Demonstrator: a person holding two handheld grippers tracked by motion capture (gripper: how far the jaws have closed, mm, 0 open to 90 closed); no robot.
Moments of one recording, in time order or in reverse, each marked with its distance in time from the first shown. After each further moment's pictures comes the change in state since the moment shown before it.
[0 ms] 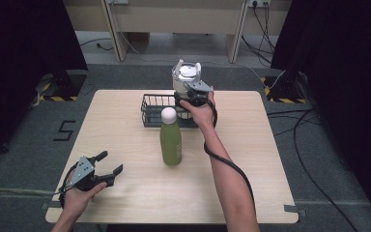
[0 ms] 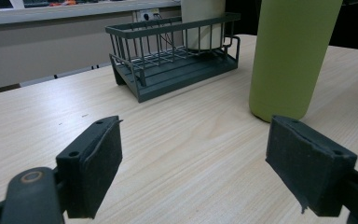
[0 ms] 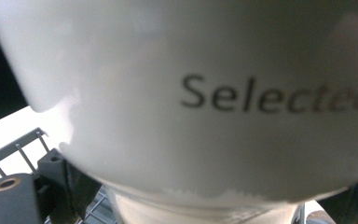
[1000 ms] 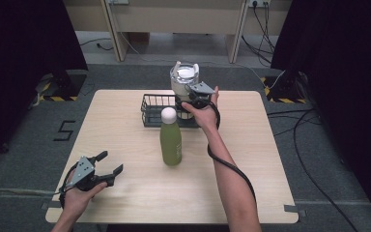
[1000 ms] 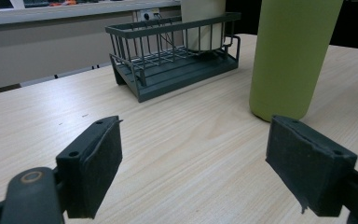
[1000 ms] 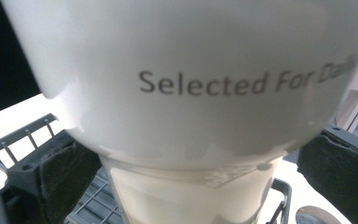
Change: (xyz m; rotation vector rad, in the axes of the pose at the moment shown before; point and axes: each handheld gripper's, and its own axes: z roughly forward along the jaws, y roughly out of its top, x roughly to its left) left arm 0.000 0.000 0.000 0.000 0.002 0.002; right arm -0.002 0.000 -0.014 0.005 0.011 -0.042
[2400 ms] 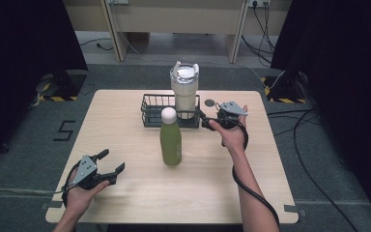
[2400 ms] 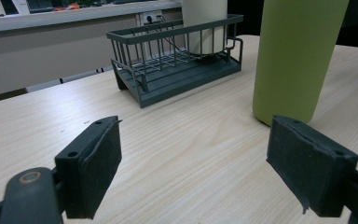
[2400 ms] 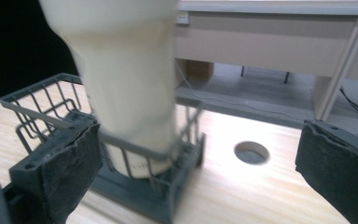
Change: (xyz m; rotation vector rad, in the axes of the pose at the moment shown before) left arm -0.004 0.005 0.006 -0.004 0.015 0.021; right arm -0.042 -0.044 -0.098 -0.022 -0.055 0.060
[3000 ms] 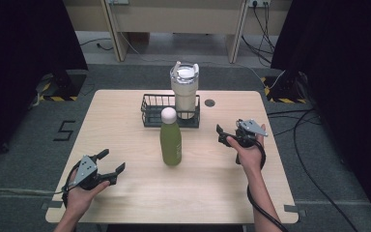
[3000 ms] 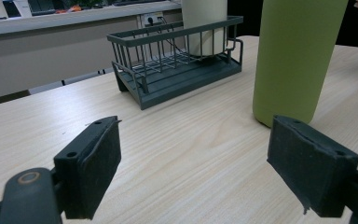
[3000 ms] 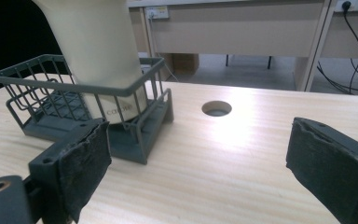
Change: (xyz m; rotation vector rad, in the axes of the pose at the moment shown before) left arm -0.002 0.001 0.000 0.000 0.007 0.007; right arm -0.026 -0.043 -0.059 0.001 -0.054 0.081
